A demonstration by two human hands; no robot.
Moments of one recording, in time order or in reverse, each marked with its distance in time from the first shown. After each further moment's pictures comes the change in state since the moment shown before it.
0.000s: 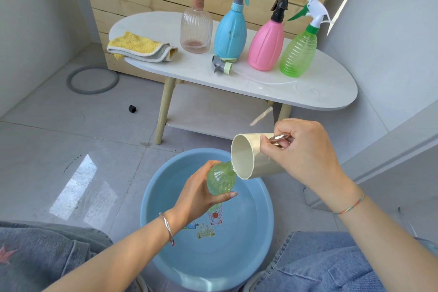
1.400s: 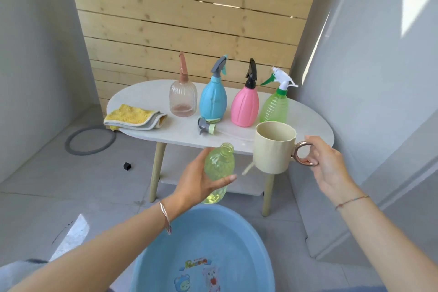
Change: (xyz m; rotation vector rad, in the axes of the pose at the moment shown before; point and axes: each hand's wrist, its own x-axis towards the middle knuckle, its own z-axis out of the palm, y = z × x) left_hand 0.103 0.107 -0.061 0.054 0.092 0.086; right_hand 0.068 0.091 -0.042 1.072 0.376 0.872
